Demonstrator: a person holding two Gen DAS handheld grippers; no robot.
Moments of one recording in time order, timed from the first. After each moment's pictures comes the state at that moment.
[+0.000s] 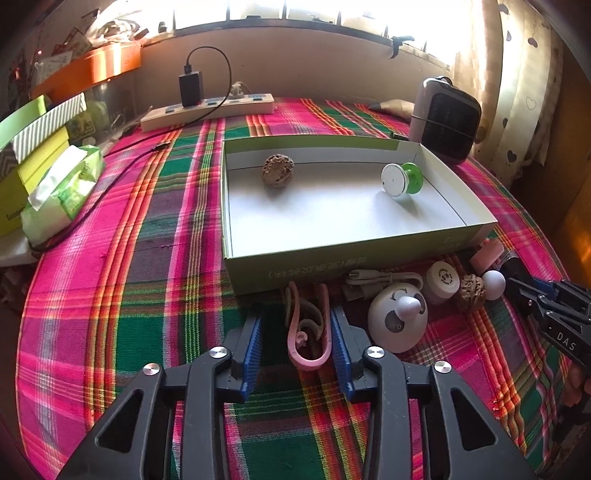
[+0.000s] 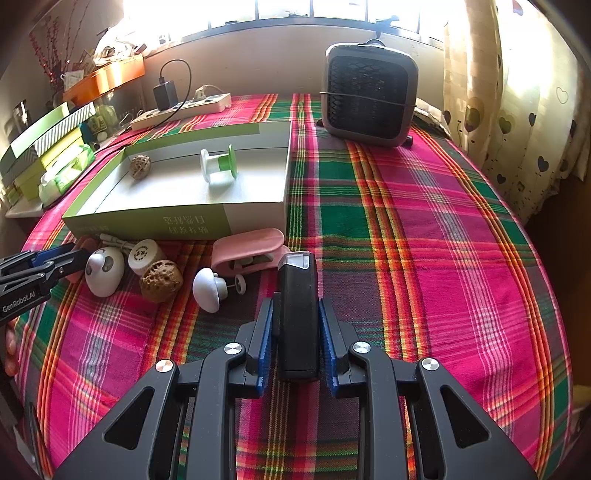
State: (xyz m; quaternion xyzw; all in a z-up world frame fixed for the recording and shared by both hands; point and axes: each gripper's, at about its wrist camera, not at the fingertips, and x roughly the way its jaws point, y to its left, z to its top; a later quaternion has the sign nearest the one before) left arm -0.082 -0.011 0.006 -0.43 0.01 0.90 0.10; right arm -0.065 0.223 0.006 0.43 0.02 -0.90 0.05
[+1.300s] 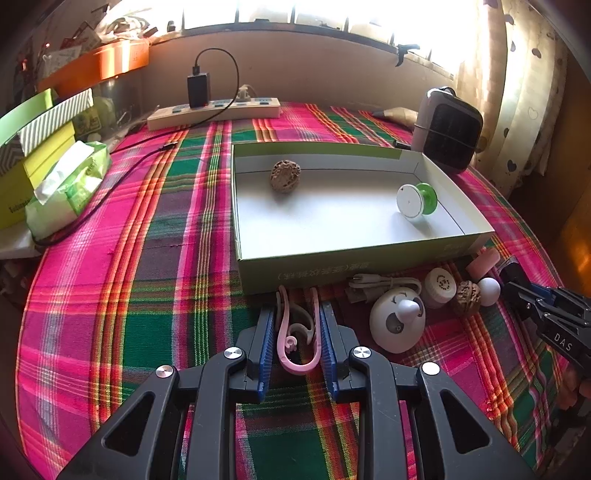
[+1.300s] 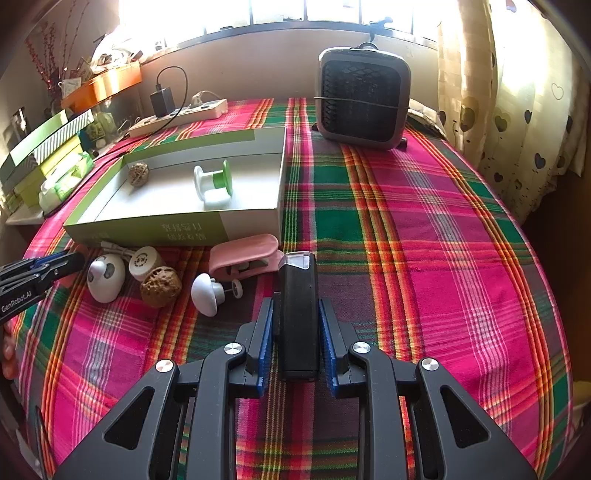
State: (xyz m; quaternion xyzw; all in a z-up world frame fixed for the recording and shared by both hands) left arm -0.077 -0.016 0.010 -0.42 -0.01 0.90 0.10; right arm -0.064 0.227 0.010 0.42 0.01 -0.90 0.04
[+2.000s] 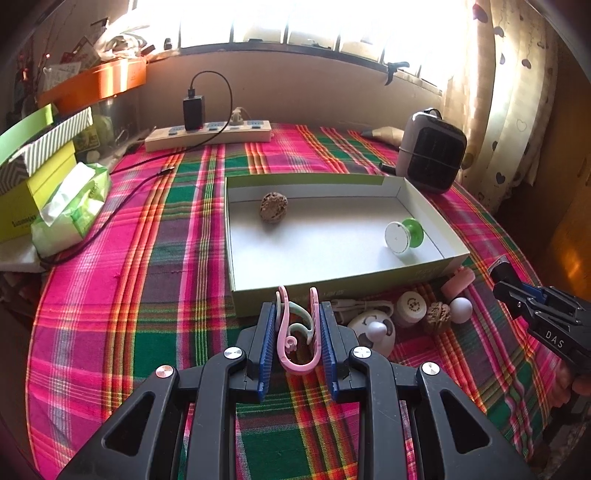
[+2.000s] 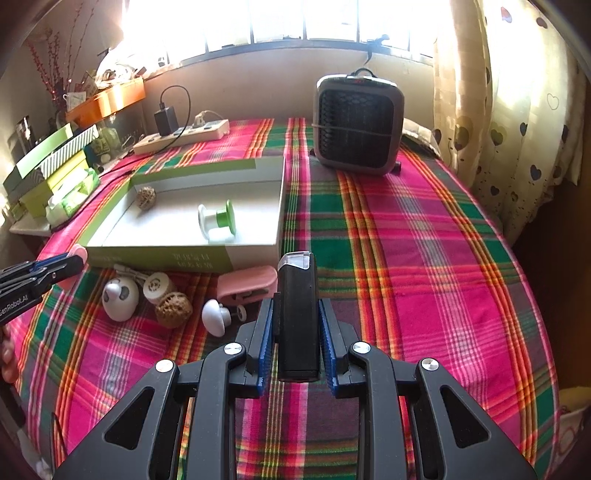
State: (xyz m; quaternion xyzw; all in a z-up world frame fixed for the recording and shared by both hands) left arm -0.073 -0.017 0.038 -0.40 -0.02 0.91 0.11; right arm -0.062 0.231 0.035 0.40 0.01 -0.91 0.05
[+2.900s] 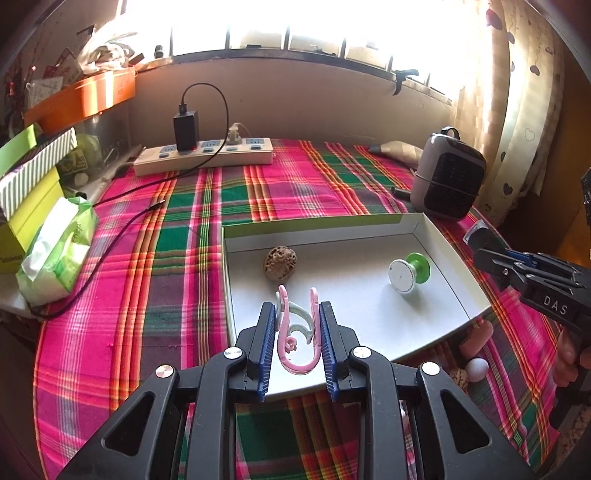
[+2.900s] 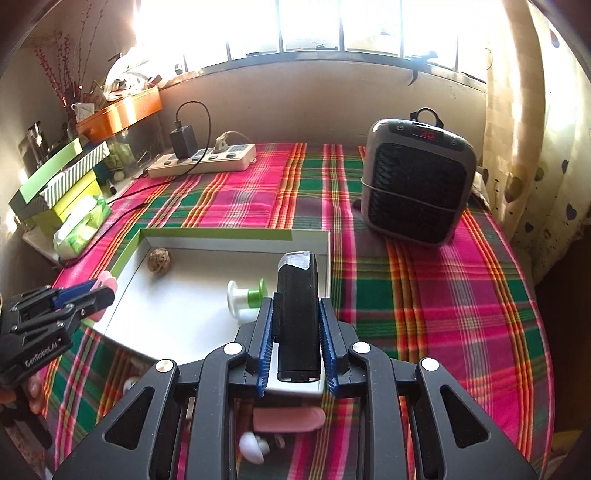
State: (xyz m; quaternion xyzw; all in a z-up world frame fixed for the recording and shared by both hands) left arm -0.132 -0.015 0.049 -0.39 -0.01 0.91 0.11; right arm -0.154 0.201 0.062 0.40 0.01 -0.91 0.10
